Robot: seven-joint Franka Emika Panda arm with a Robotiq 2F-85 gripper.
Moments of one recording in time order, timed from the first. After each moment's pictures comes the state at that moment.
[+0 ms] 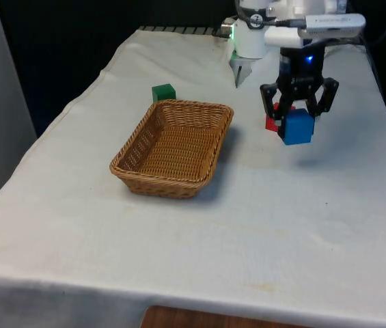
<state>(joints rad) 0.05 0.38 0.11 -2.13 -0.11 2.67 -0.10</state>
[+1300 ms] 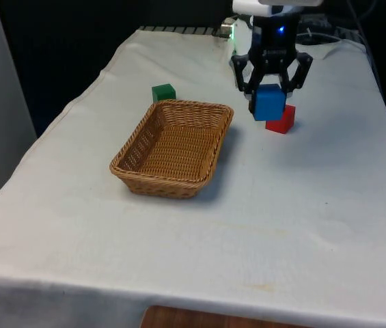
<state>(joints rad) 0.03 0.29 0.06 -2.09 -0.11 2.49 -0.13</state>
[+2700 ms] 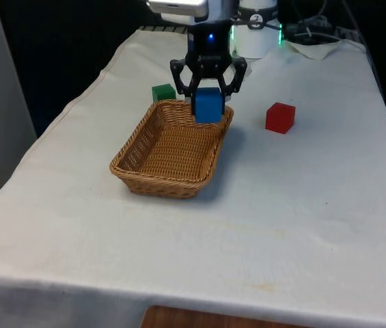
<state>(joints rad) 0.00 0.31 -0.11 -2.10 0.01 2.52 -0.37</state>
